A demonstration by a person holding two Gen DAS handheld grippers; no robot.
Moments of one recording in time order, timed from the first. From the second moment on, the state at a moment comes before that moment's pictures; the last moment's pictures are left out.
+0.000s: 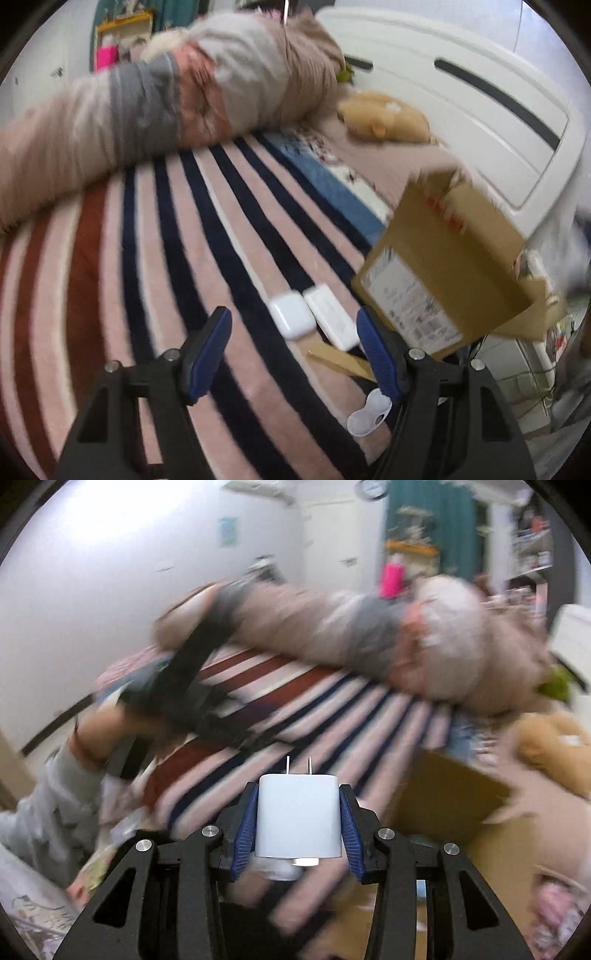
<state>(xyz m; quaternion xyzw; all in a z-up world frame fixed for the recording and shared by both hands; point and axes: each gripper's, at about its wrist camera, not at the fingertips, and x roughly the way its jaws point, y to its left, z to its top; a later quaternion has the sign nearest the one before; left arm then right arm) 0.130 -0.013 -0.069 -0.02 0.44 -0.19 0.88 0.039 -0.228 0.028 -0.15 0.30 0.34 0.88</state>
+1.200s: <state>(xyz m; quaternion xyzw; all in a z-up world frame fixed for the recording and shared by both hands) 0.136 -0.071 -0.175 0.11 0.52 -0.16 0.83 0.085 -0.270 -0.003 -0.13 0.35 0.26 0.89</state>
